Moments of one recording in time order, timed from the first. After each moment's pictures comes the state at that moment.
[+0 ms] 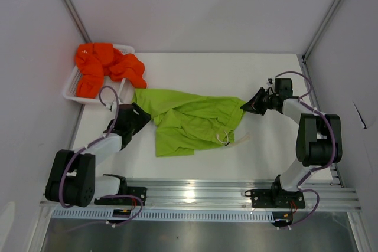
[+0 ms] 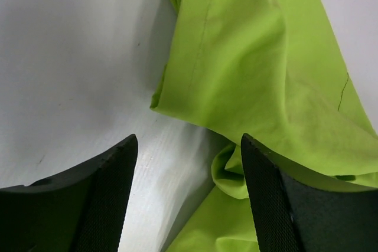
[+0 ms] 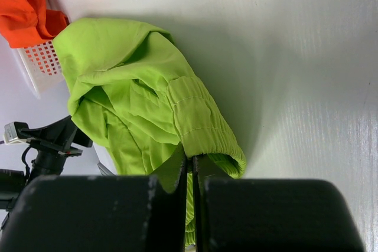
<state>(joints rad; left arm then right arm) -0.16 1.26 0.46 0.12 -0.12 -0.86 -0.03 1.68 0.98 -0.20 -0.65 0.65</state>
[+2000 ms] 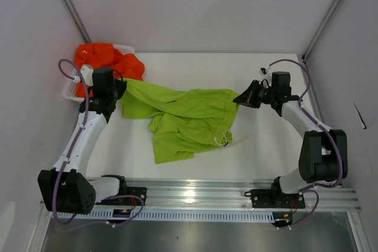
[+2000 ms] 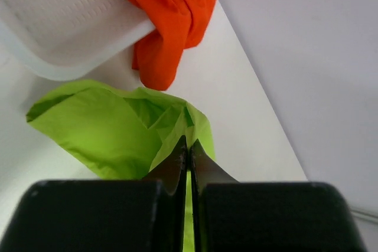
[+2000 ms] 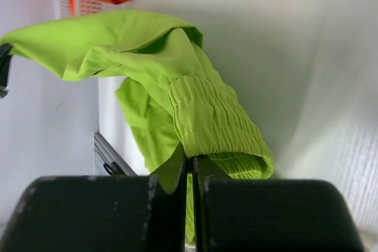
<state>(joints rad) -0.08 1.18 1.01 -0.33 -0.28 -1.04 0.07 1.54 0.99 -0.18 -0.72 0.59</state>
